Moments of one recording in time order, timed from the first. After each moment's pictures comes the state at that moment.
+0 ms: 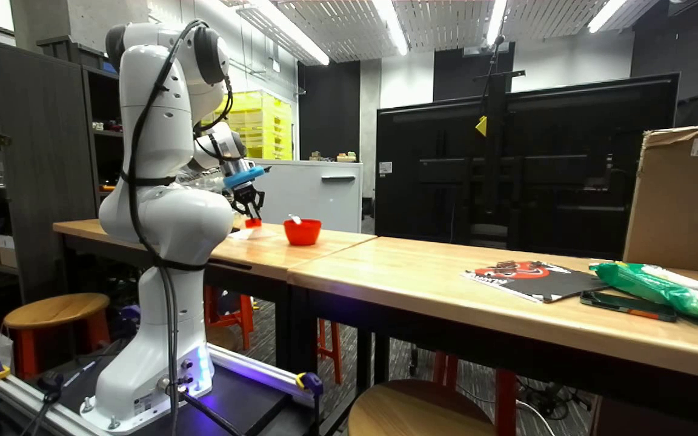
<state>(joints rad) 0.25 -0.05 0.30 -2.19 -0.44 2.25 -0.11</state>
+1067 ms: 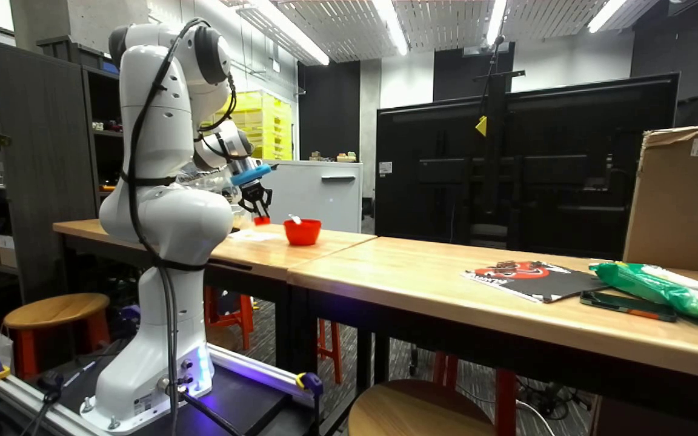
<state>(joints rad) 0.24 -0.05 0.27 -2.18 -0.47 2.25 -0.09</state>
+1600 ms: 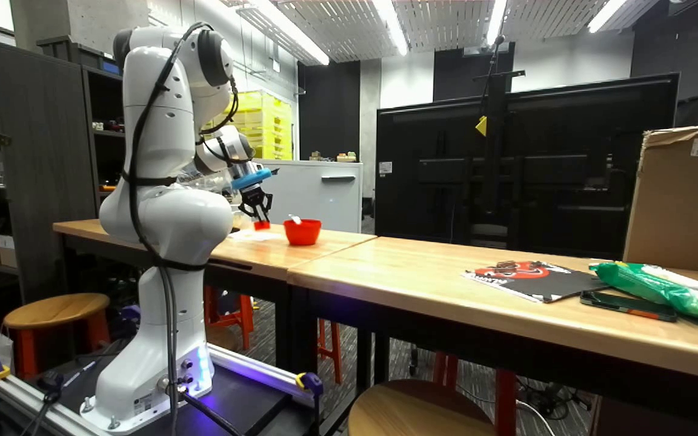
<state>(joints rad) 0.24 -0.03 0.27 -2.18 -0.47 2.25 -0.09</state>
